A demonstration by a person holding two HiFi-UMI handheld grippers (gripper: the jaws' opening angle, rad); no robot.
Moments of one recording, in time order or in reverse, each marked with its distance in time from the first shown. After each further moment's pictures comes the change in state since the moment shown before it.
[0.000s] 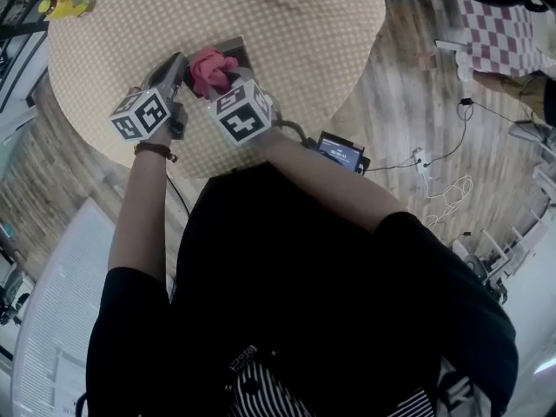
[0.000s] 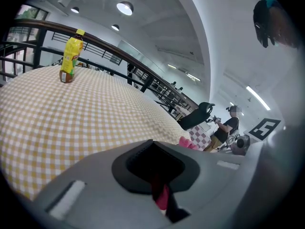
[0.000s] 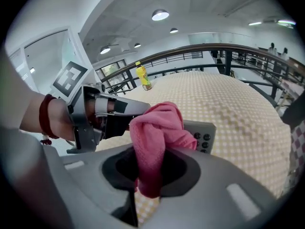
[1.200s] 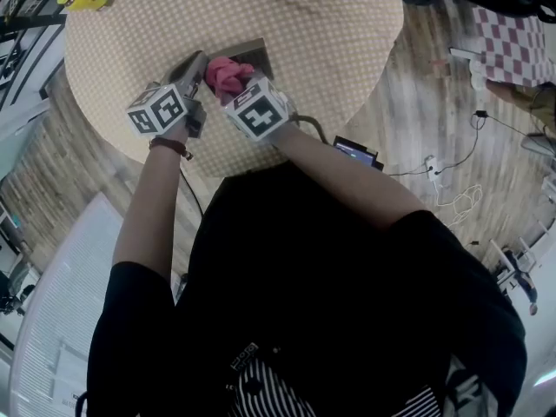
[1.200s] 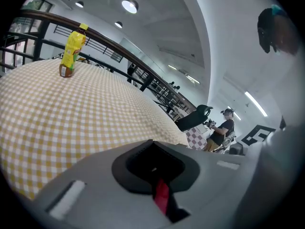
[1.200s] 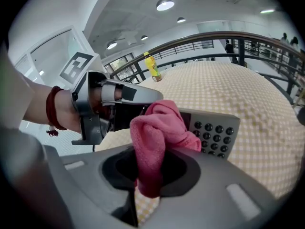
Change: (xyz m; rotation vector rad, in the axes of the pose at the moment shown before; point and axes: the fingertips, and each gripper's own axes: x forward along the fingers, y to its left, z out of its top) left arm -0.003 0.004 0.004 -0.045 0.007 -0.034; right arm 0.018 0.025 -0.009 -0.029 0.087 0.141
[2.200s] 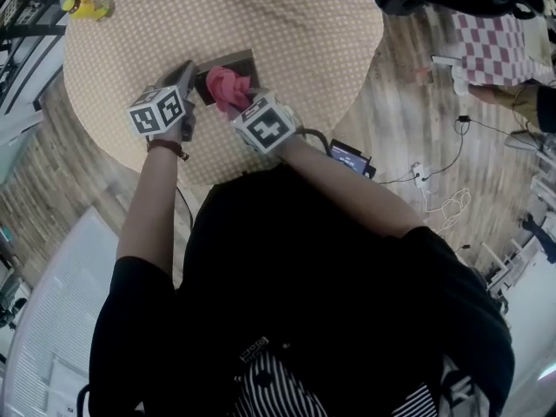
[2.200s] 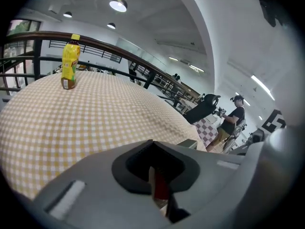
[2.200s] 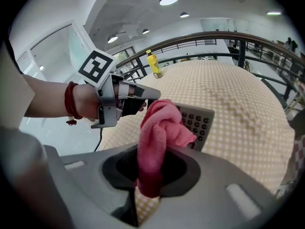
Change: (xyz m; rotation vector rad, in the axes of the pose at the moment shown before) left arm -0.006 0.009 0.003 0.105 0.073 0.117; right arm -0.045 0.007 -0.018 -0.009 0.076 -0.002
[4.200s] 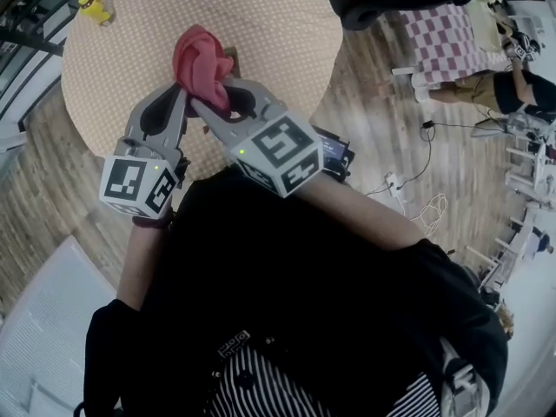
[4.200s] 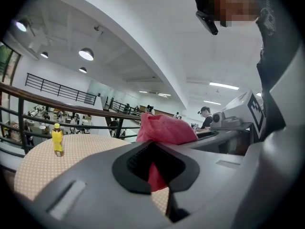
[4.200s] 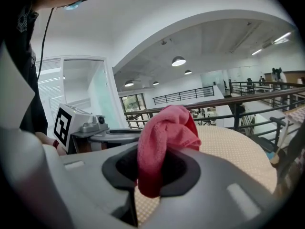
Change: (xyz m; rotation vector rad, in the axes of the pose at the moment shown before) left arm -0.257 -0.190 0.074 0.329 -0.447 -0.198; right arm -0.207 0.167 0.106 -0.140 -0.610 -0.059
